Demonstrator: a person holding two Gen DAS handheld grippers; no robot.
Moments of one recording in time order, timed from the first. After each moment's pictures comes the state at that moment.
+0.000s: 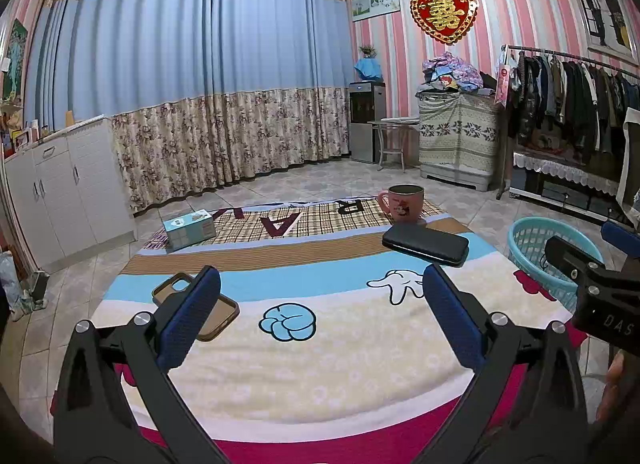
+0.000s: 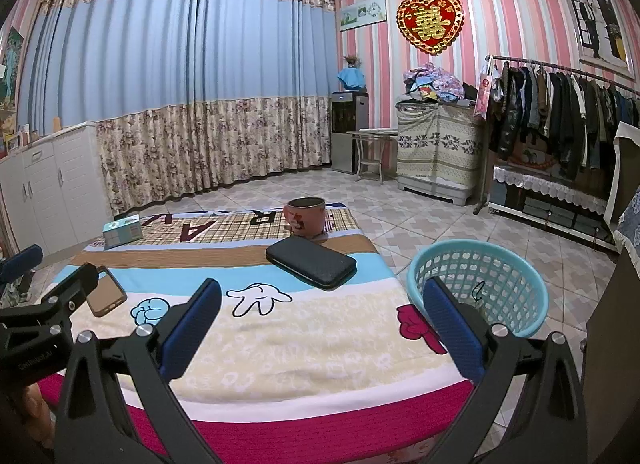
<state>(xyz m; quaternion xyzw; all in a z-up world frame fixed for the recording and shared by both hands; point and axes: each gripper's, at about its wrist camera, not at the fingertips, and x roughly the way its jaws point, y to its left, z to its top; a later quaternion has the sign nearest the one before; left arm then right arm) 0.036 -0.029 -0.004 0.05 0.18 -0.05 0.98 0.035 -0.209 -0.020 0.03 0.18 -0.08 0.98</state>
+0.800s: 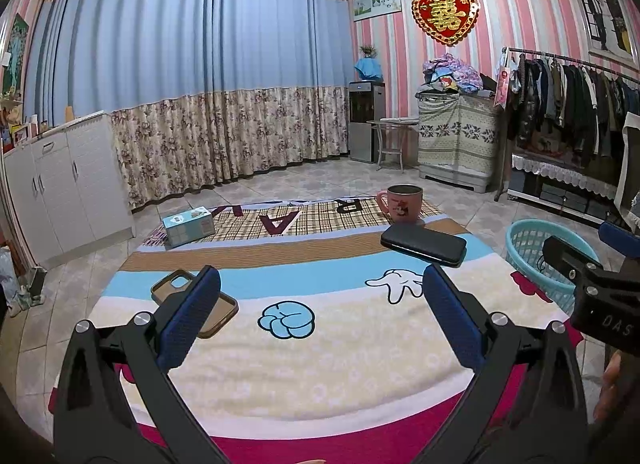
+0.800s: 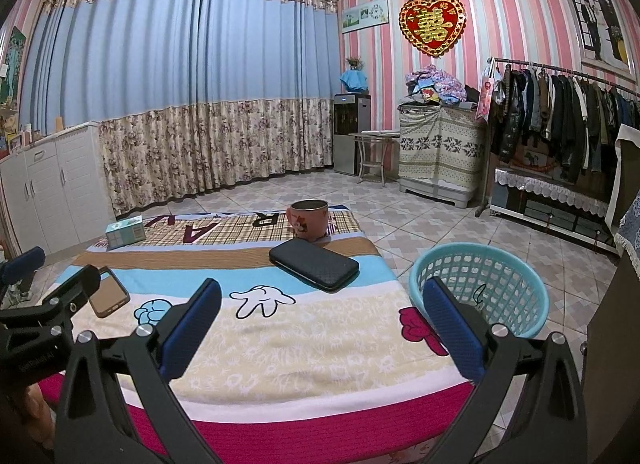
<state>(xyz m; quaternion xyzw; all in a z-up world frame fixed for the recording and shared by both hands) 0.033 -0.027 0.000 0.04 0.18 -0.05 0.98 0.035 -0.207 -0.019 0.03 0.18 -0.07 0.98</state>
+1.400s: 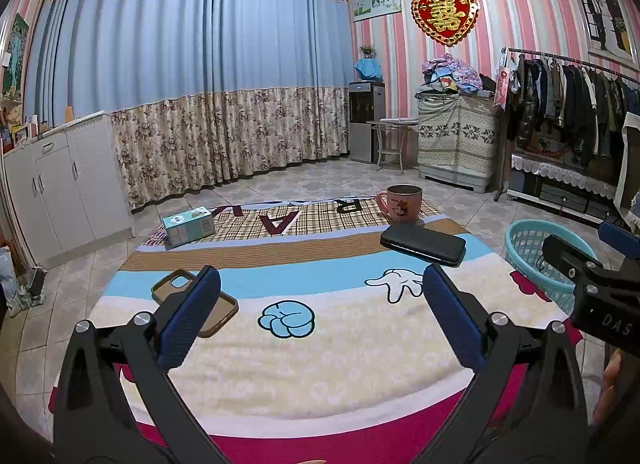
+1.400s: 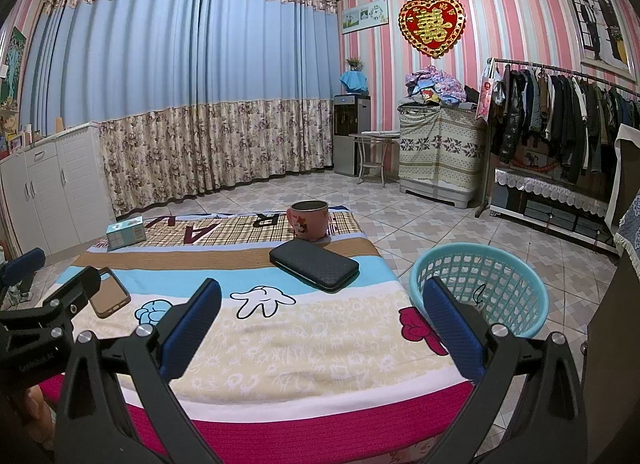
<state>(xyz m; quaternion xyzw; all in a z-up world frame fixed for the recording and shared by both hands) 0.033 -0.026 -0.002 0.04 0.18 -0.05 0.98 0.035 -0.207 -0.021 0.03 0.18 -0.07 0.98</state>
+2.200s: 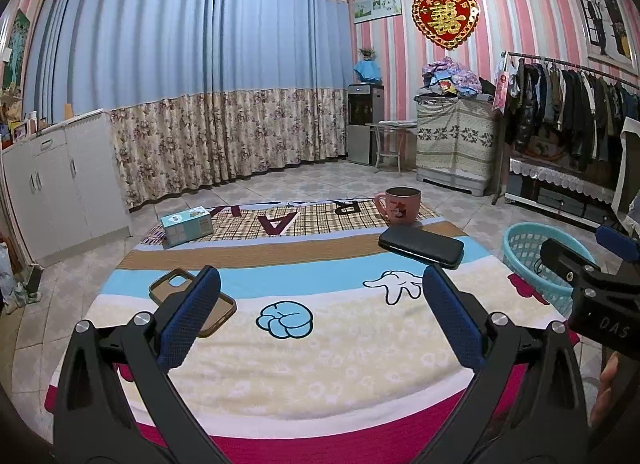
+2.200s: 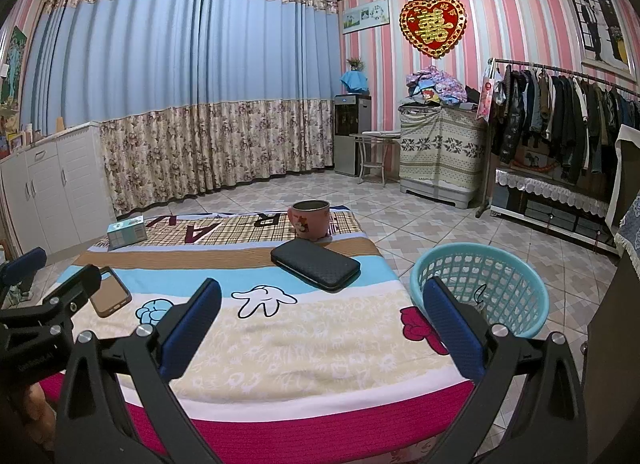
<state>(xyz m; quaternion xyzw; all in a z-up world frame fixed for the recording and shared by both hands) 0.026 -0.028 0.001 0.03 0.18 -0.05 0.98 0.035 -0.205 -0.021 0.03 0.18 -0.07 0.98</state>
